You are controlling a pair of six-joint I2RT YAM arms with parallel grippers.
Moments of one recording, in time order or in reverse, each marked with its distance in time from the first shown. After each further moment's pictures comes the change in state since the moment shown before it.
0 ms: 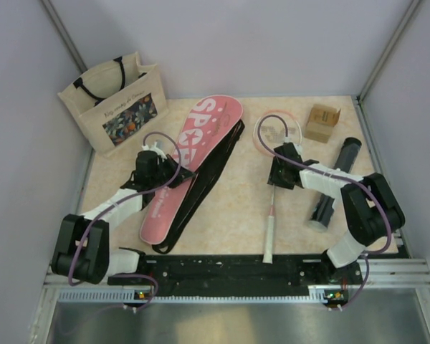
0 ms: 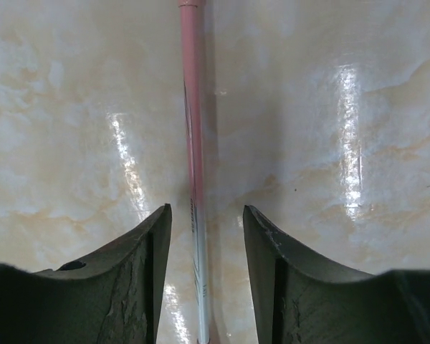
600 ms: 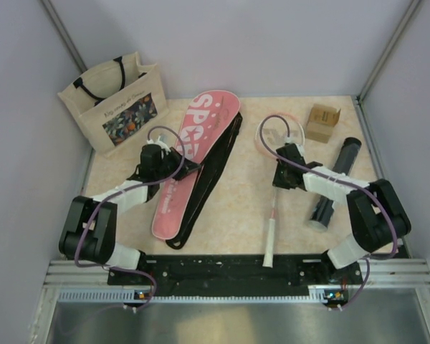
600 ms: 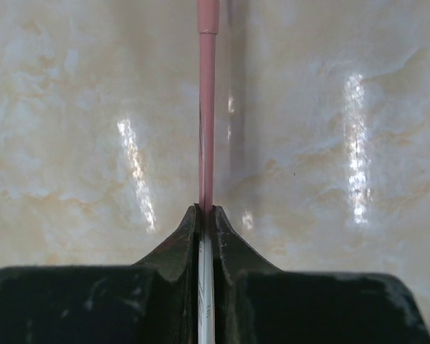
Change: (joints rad) left arm -0.008 0.140 0.055 0.146 0.048 -0.100; right arm 0.000 -0.020 -0.016 0.022 -0.009 -0.002
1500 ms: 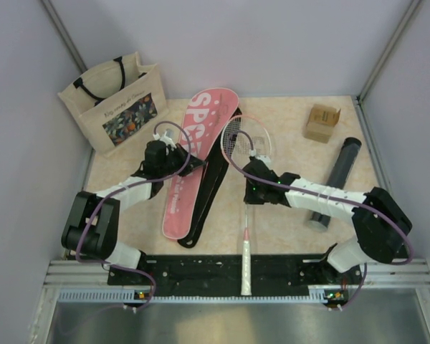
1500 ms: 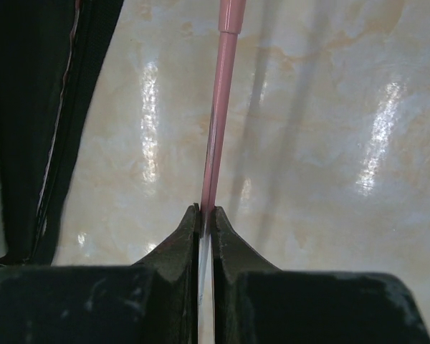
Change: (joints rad) left arm -0.046 0.048 0.059 0.040 0.003 0.056; right arm 0.398 -0.107 0.047 -0.134 0.022 0.136
